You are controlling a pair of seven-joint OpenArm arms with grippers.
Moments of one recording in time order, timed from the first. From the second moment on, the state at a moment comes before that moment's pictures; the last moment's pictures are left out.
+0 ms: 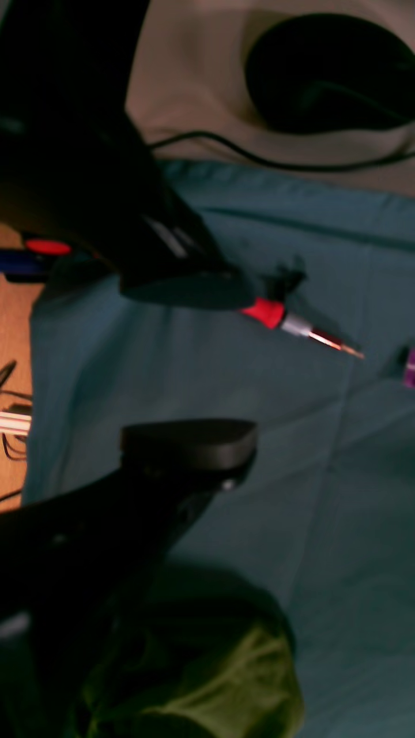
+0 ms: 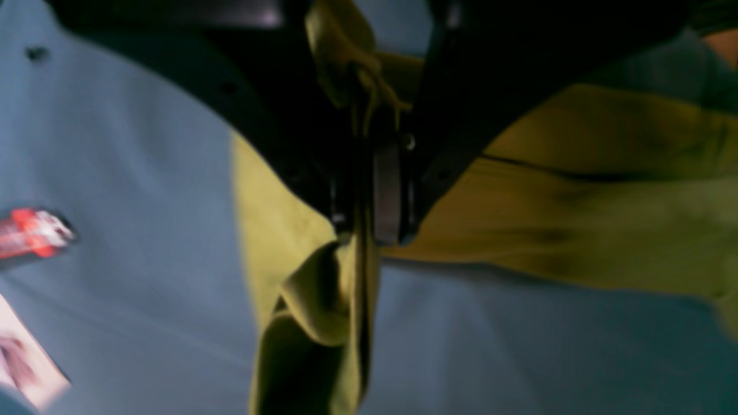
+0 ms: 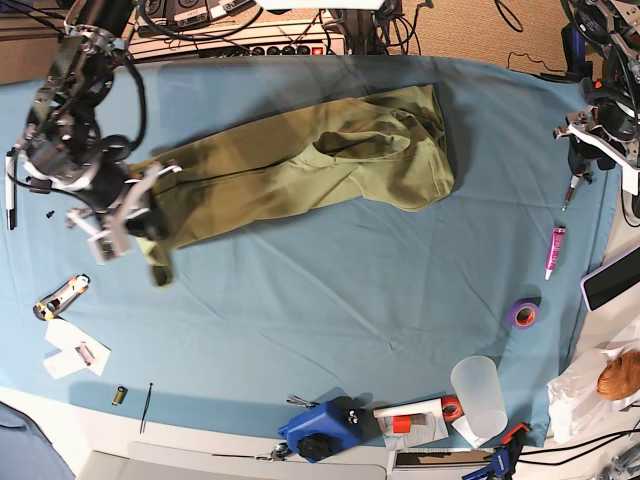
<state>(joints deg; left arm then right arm) 18.8 -9.1 -45.5 117.1 -34.7 -24.0 68.4 -5.2 19.1 21.8 116.3 37.3 35.3 -70.0</state>
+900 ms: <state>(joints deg) 18.8 -9.1 -45.5 117.1 -31.8 -24.0 67.6 -10.2 19.0 -6.5 116.4 24.2 29.9 -74.2</state>
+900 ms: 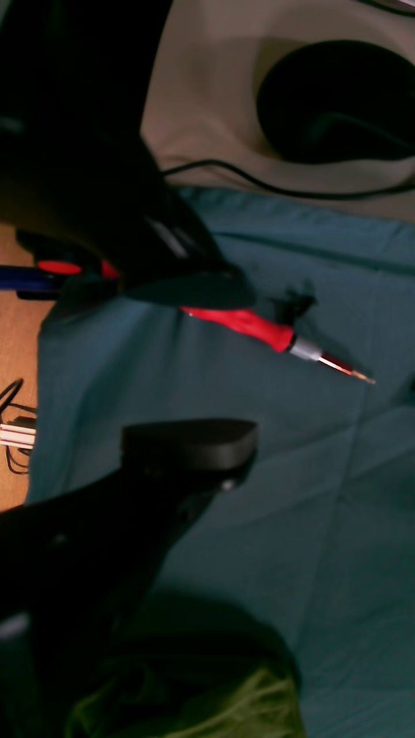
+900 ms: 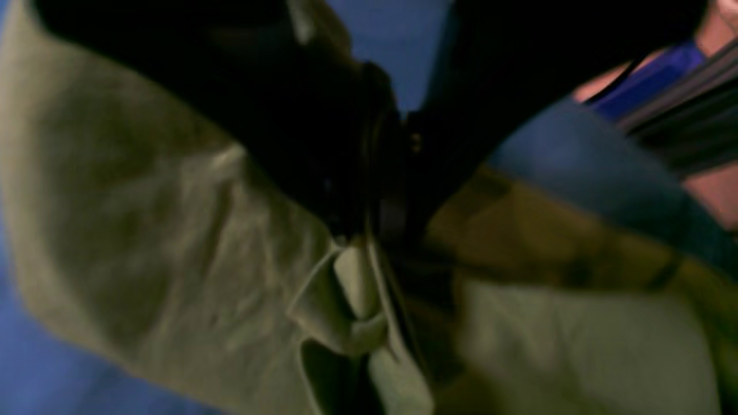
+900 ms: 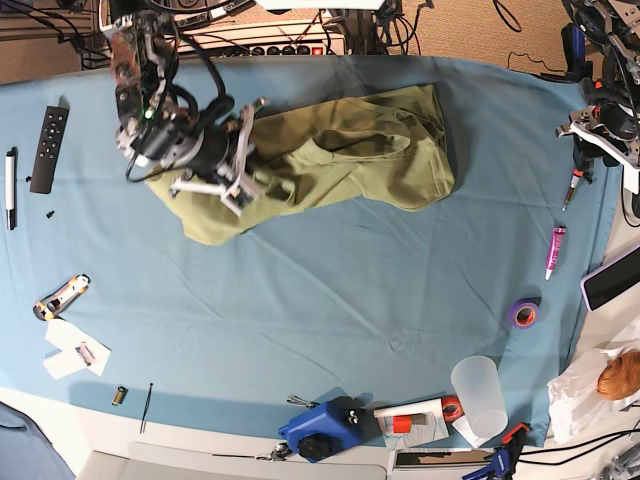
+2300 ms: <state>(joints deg) 18.8 -9.0 -45.5 117.1 -35.4 -24.0 64.3 -1.0 18.9 11.5 108.8 32.5 26.3 -72.0</state>
